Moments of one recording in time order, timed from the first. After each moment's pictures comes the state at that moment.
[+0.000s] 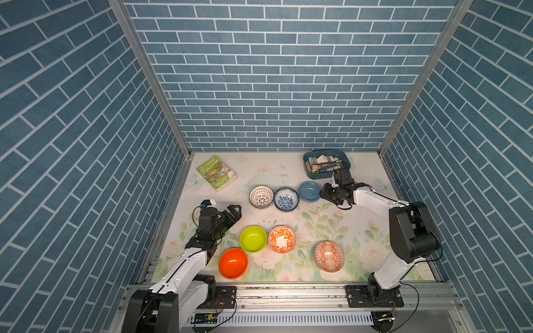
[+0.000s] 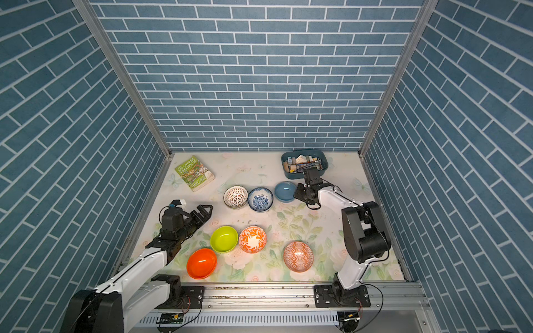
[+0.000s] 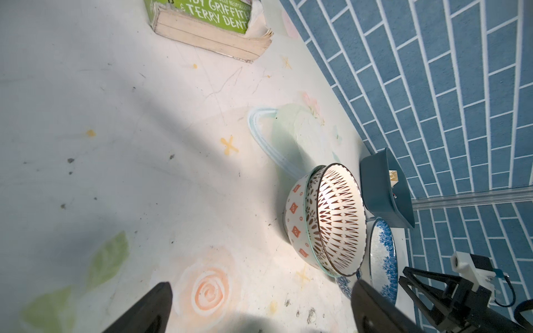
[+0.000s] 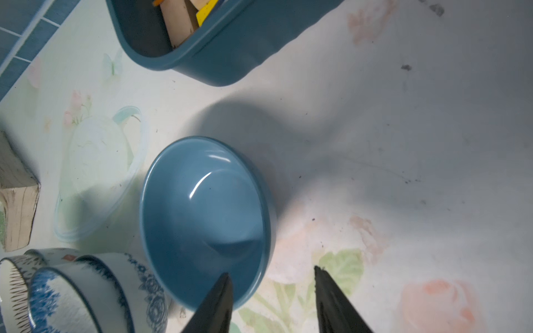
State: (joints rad) left arm -0.11 0.99 0.29 0.14 0.19 -0.86; right arm 0.35 1.75 1.10 -0.33 -0.13 0.63
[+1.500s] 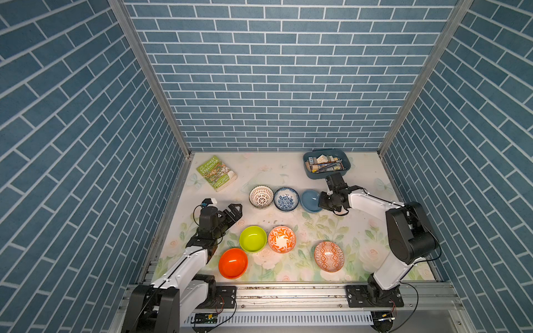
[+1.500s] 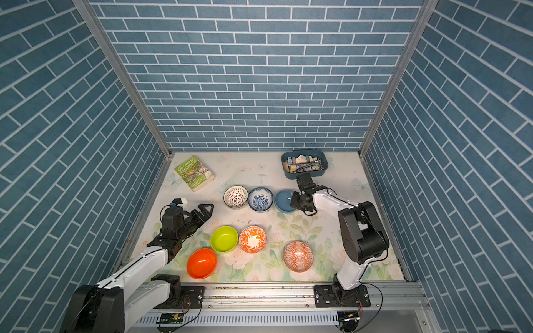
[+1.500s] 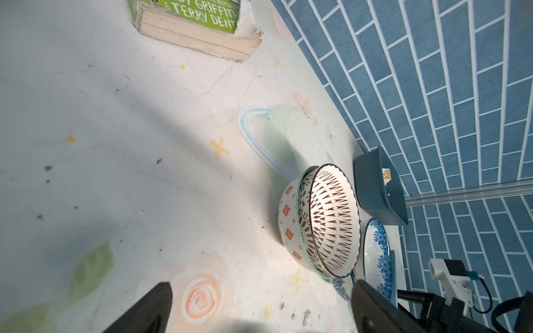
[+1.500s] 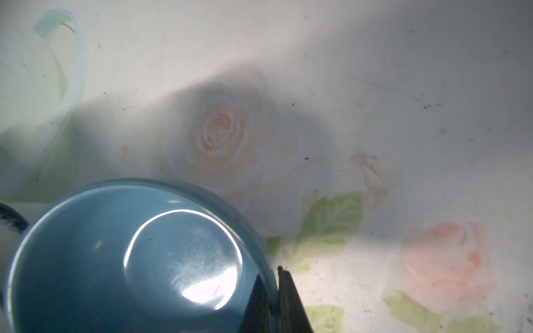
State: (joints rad) left arm -0.11 1.01 0.29 0.19 0.21 -0.85; right arm 0.42 1.72 1.05 -0.45 -0.06 0.60
